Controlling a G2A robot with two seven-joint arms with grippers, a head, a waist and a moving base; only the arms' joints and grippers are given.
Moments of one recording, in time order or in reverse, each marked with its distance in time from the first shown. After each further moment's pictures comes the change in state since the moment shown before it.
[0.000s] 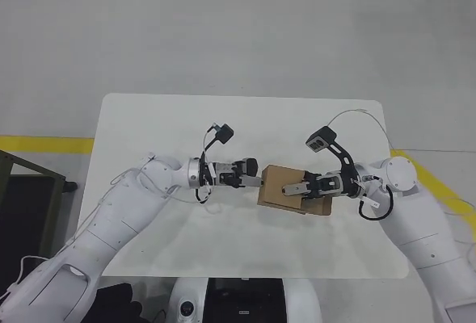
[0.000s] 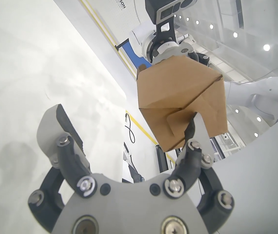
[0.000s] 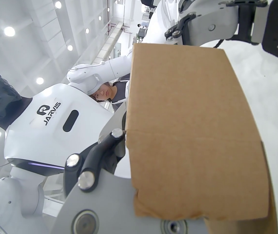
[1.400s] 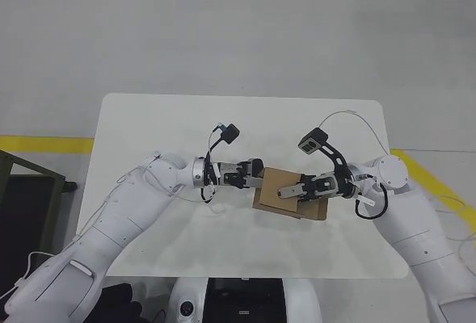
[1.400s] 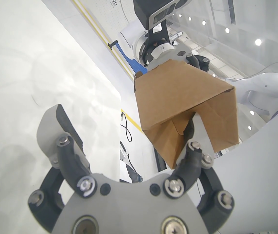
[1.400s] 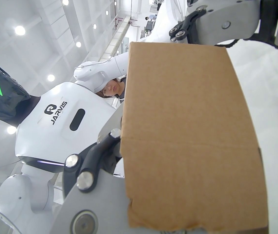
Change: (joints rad) left arm -0.027 -0.032 0.019 0.039 -0.026 -0.034 -0.024; right arm 0.022 -0.029 -0.033 0.029 0.027 0.036 0.036
